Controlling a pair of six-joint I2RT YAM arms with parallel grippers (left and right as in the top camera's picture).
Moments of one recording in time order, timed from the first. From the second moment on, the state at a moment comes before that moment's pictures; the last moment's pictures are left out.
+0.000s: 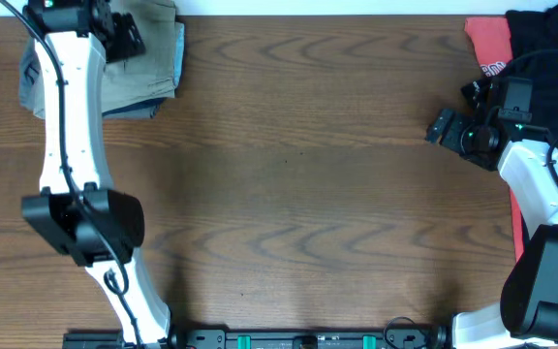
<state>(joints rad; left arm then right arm) 0.08 2.08 2.30 -1.32 -0.30 -0.25 -0.16 1.68 1.11 -0.53 -0.13 0.33</state>
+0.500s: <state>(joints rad) 0.02 1.96 2.30 -1.70 -0.08 -0.36 -0.16 1.68 1.11 -0.53 -0.13 0.33</state>
